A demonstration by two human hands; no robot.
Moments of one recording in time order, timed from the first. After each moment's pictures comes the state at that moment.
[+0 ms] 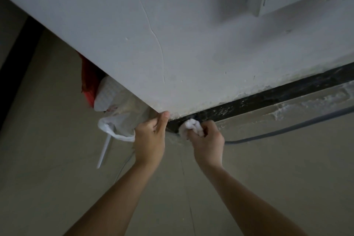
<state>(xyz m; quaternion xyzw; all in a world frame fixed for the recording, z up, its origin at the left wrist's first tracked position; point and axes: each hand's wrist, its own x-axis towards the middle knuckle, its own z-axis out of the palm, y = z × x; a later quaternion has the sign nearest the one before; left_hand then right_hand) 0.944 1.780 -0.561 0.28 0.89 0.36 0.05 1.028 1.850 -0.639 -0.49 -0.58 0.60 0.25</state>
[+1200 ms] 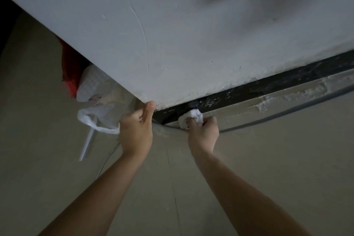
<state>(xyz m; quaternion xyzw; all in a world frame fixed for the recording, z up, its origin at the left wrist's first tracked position) 0.950 1.784 -0.569 0.23 0.90 0.37 0.03 1.031 1.865 -0.642 -0.58 -0.45 0.62 0.26</state>
